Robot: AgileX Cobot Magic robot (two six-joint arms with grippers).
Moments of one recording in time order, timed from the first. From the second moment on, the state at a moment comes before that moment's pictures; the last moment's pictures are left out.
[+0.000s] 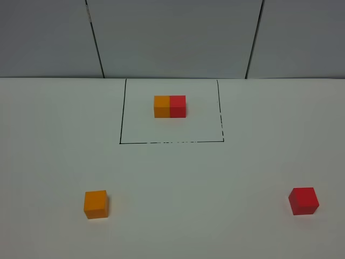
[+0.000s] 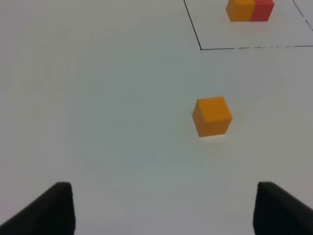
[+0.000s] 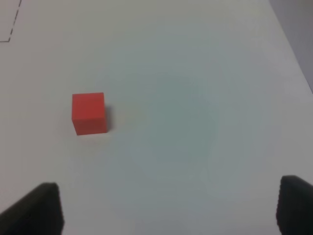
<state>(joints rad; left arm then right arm) -0.08 0.00 -0.50 -0.06 1.03 -0.03 -0.08 0.05 -0.49 -0.01 1.04 -0.06</state>
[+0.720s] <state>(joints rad) -0.08 0.00 -0.50 -0.06 1.03 -0.03 -0.08 0.05 -0.49 -0.01 1.04 -0.06</state>
